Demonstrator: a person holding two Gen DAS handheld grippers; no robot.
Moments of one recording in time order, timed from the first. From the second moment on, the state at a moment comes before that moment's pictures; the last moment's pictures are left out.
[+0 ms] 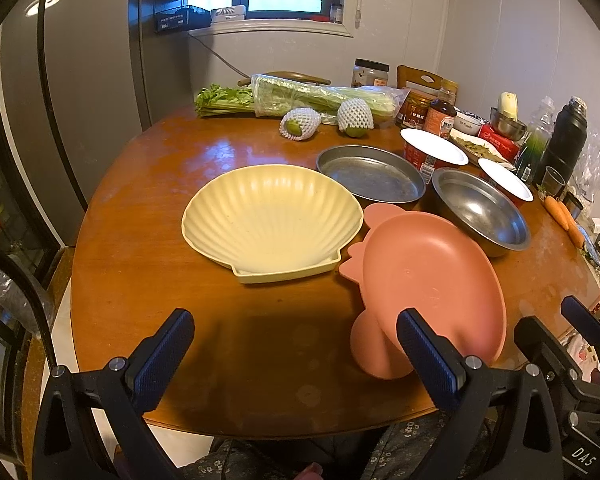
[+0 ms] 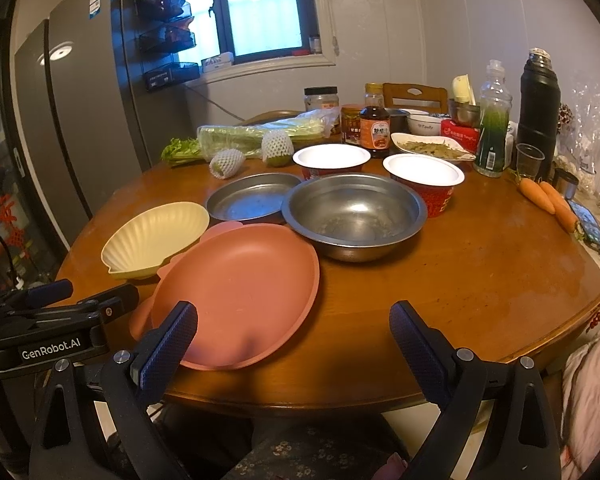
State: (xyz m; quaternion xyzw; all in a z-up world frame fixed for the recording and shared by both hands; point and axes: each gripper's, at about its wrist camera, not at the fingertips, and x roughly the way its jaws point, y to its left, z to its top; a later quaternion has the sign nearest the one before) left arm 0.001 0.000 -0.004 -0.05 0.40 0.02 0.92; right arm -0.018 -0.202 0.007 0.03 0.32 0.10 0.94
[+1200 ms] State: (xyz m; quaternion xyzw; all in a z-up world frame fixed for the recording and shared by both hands) left arm 0.011 0.056 -0.004 -0.09 0.40 0.06 0.91; right arm 0.005 -0.177 0.018 0.04 0.32 0.16 0.93
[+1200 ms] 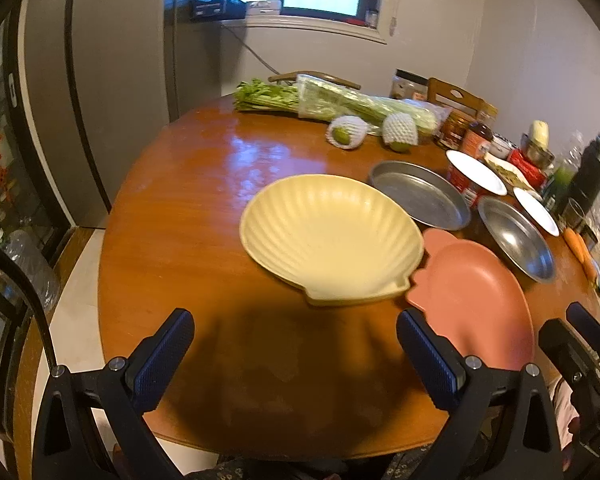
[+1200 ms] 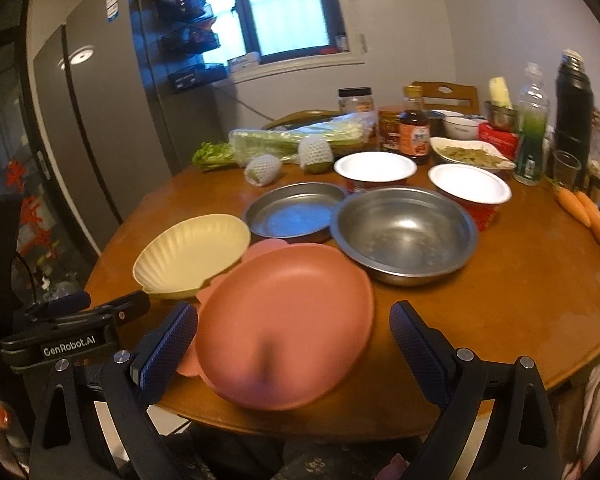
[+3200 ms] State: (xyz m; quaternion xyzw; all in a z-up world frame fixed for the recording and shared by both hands) left arm 0.109 0.121 -0.032 -0.13 0.45 0.04 0.88; right arm 0.149 -0.040 -0.021 -0.10 0.43 0.25 0.86
